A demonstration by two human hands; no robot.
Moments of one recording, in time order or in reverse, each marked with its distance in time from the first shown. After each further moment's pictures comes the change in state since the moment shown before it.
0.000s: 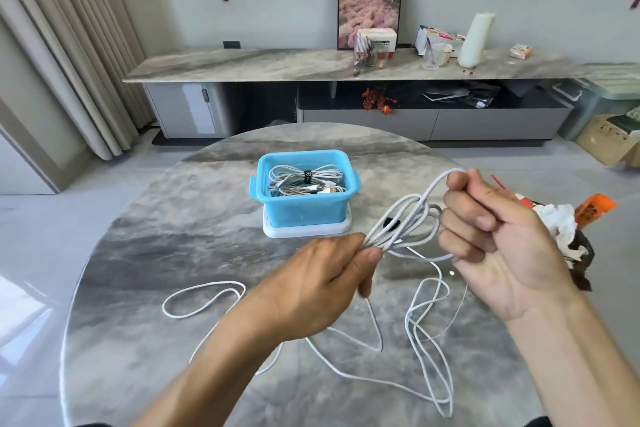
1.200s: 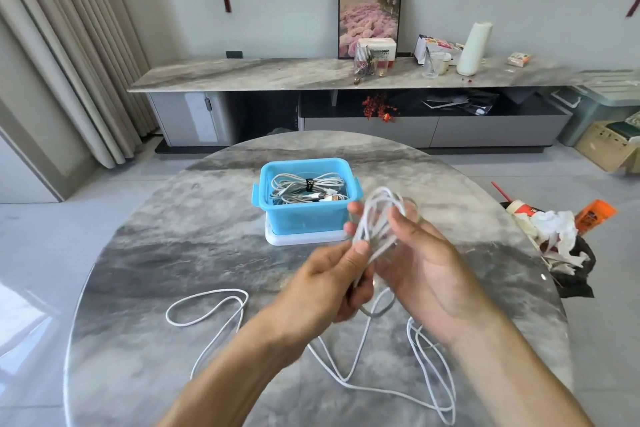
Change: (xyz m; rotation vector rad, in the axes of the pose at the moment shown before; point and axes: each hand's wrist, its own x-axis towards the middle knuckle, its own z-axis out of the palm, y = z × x) left_hand -0.001 0.016 0.015 -0.885 0.062 -0.334; right_hand 0.006 0.061 0.017 -0.043 -0.102 0.059
